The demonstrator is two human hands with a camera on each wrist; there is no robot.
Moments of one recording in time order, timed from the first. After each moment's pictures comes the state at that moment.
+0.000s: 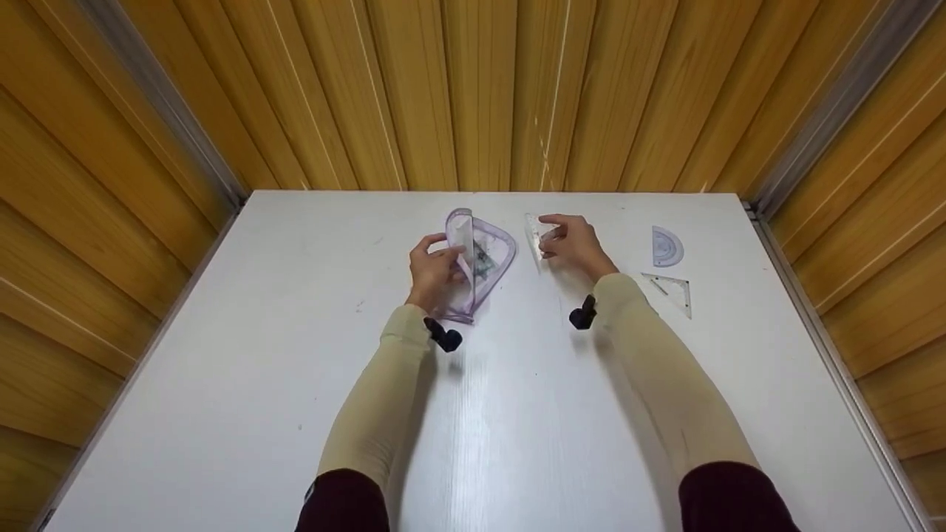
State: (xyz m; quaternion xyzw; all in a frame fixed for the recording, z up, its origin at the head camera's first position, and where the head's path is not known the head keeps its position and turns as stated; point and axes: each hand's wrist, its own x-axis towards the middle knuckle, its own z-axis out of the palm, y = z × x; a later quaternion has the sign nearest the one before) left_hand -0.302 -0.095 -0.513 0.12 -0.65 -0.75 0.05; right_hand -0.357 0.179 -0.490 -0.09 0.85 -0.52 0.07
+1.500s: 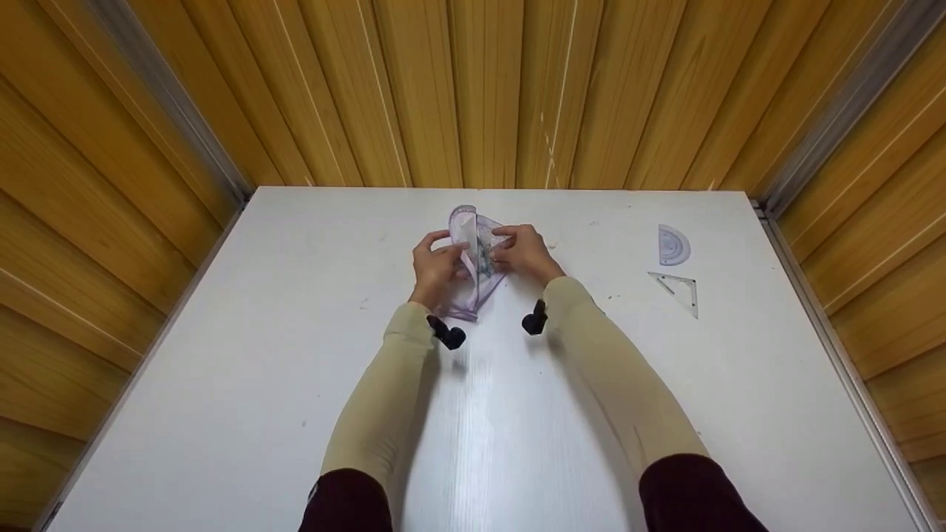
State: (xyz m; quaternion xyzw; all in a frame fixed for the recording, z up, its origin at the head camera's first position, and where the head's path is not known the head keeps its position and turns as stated) left_hand -0.302 -0.094 -0.515 0.11 -0.65 -0.75 0.06; right_hand -0.350 0.090 -0.507 -0.08 0.82 -0.55 0.12
